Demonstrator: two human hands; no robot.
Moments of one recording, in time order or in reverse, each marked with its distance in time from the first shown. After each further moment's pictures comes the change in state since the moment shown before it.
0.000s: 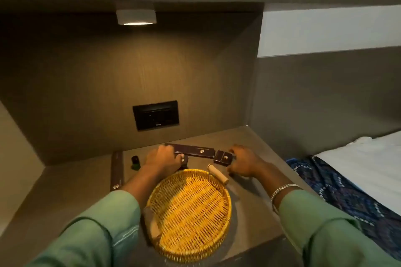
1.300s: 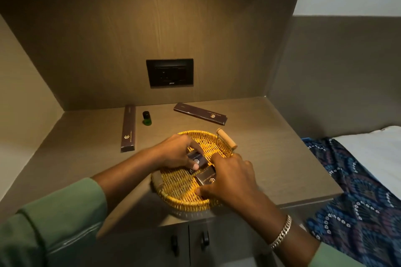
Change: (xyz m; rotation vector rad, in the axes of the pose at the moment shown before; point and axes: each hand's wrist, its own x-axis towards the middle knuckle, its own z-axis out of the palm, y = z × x) left_hand -0.081 0.009 0.009 -0.033 -0.367 0.233; right_hand -0.142 -0.090 0.054 -0.263 0.032 -0.128
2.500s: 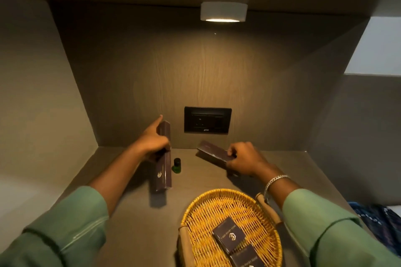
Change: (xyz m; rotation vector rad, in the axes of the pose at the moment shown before) left_hand 0.016 -0.141 -0.136 -0.764 0.551 -0.435; right_hand 0.230 0.003 -0.030 0.224 -0.052 -0.161
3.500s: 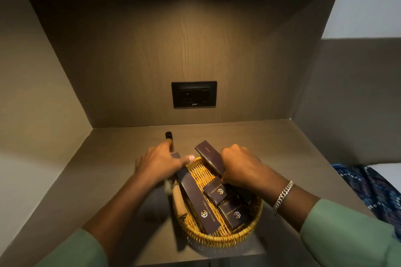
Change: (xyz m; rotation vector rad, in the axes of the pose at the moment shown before) left_hand -0.121 -0.033 0.081 0.515 0.056 0.053; right_hand -0.135 -0.052 0.003 -0.322 -0.132 -0.005
